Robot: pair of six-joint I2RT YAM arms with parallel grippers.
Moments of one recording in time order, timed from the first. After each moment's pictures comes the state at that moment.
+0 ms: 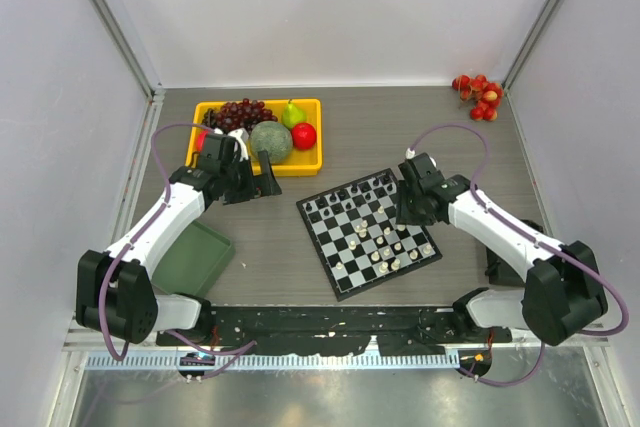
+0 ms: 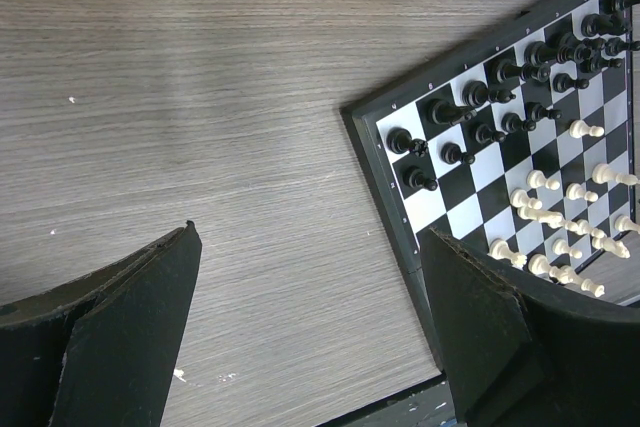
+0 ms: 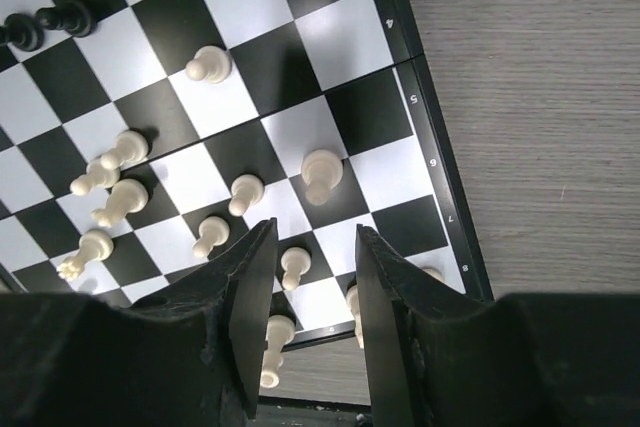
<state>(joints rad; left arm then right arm) -0.29 1.31 0.96 -0.52 0.20 -0.45 0.48 1.27 0.86 -0.68 0.13 0.47</state>
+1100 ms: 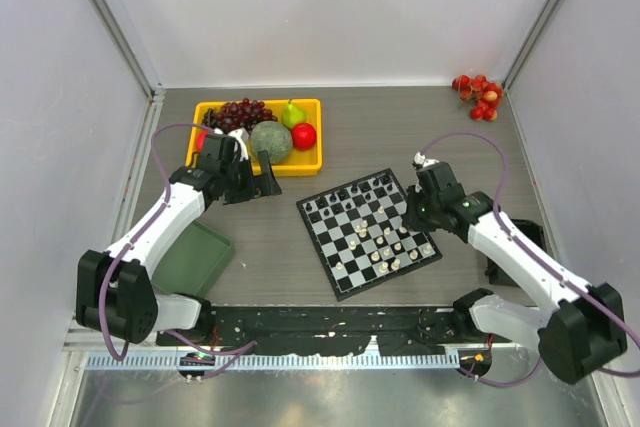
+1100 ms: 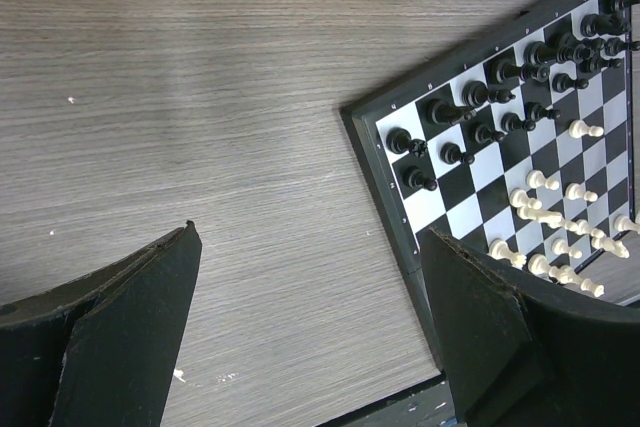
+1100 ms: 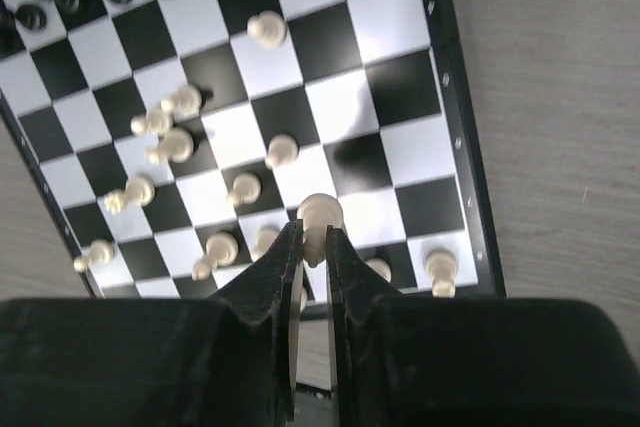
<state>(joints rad) -0.29 1.31 0.96 -0.52 0.20 -0.45 0.44 1.14 0.80 -0.64 0.02 0.40</state>
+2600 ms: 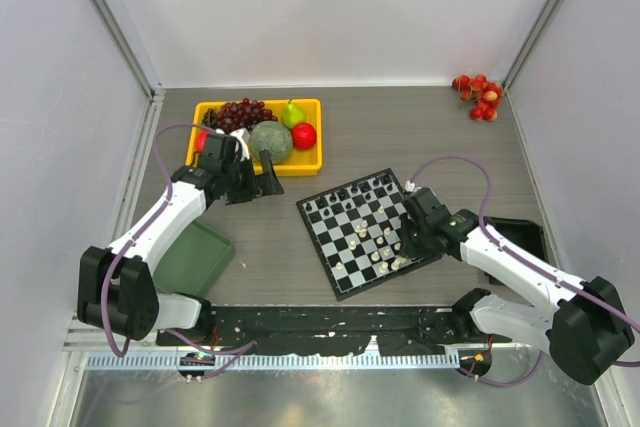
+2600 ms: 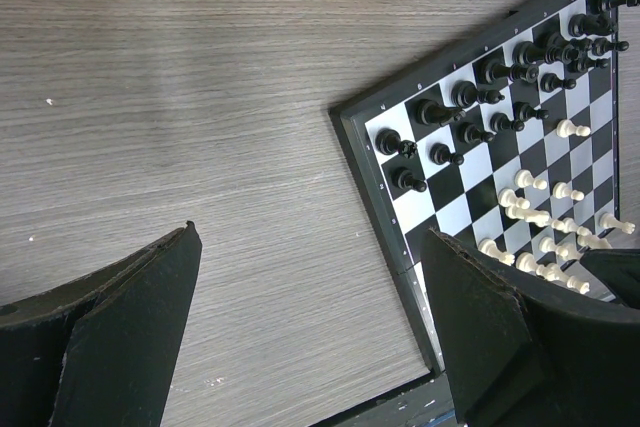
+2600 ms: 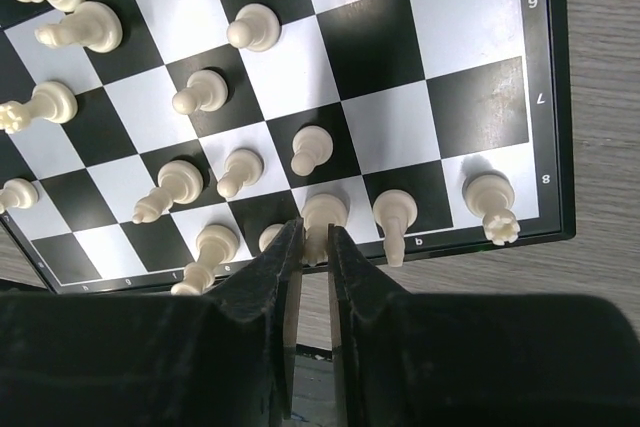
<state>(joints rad) -0.29 1.33 0.96 -0.50 0.23 -0.47 0.59 1.06 0.62 -0.68 0.05 0.54</state>
